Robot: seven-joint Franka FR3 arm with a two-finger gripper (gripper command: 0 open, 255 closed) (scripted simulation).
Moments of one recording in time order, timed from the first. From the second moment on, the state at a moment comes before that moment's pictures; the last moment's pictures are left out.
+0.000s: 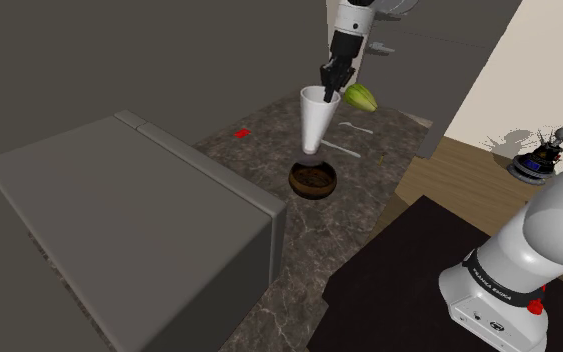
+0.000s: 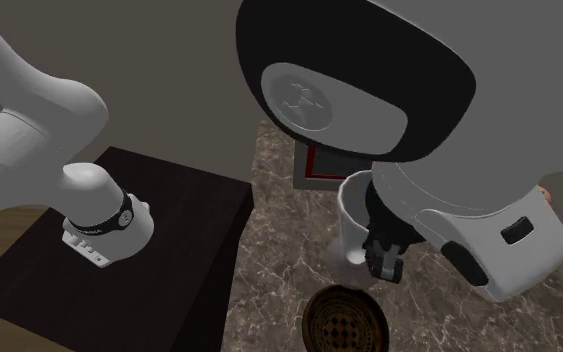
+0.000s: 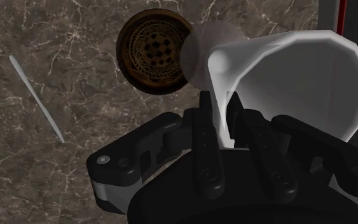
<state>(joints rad) -0.07 0.00 0.01 -1.97 0.19 1.93 -0.16</state>
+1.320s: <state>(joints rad) -0.15 0.17 -0.06 -1.85 0.20 1.96 -0.31</state>
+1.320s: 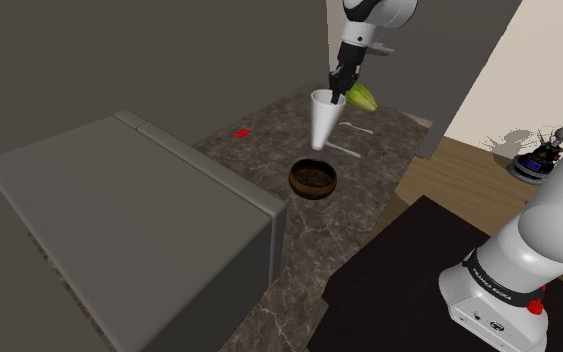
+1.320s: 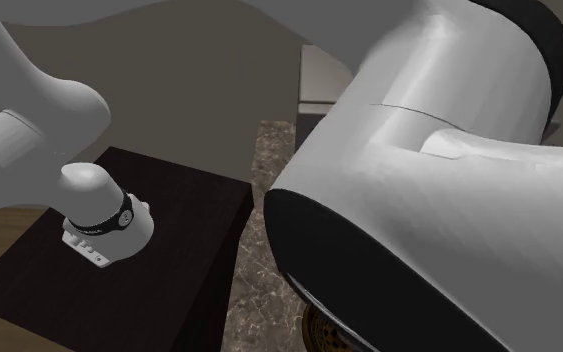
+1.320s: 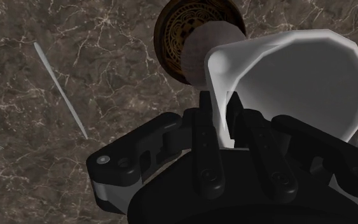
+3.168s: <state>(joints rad) -0.15 0.27 -0.05 -1.96 0.23 2.17 -0.36</state>
